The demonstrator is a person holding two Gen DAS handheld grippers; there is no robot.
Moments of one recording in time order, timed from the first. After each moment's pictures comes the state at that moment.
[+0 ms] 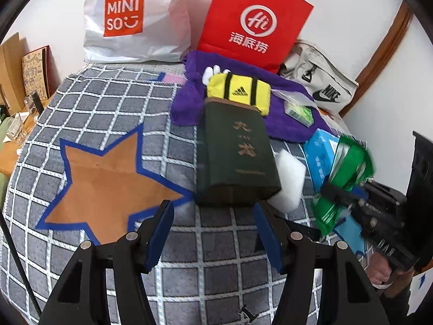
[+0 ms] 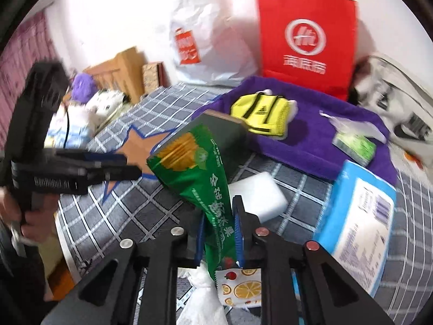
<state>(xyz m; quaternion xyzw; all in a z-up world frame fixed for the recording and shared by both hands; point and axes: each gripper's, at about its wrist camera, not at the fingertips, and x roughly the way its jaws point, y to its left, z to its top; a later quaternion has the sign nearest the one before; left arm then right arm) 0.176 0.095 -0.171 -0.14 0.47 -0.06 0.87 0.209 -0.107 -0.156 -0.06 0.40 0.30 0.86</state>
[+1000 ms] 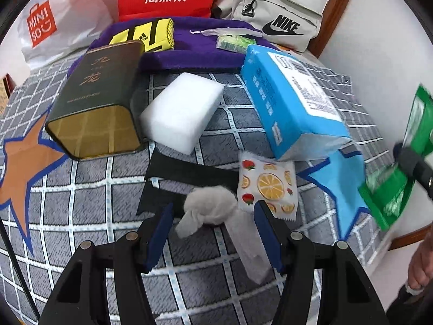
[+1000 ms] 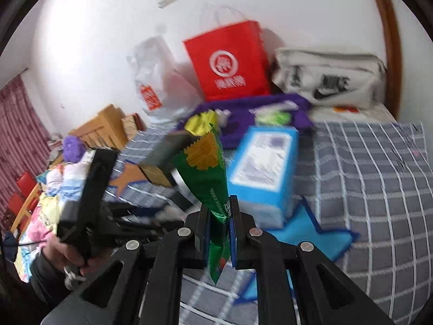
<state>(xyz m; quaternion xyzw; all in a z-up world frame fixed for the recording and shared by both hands) 0.154 -0.039 -0.213 -0.03 0.51 -0.11 0.85 0.119 -0.248 -0.149 0.06 0.36 0.23 0.90</state>
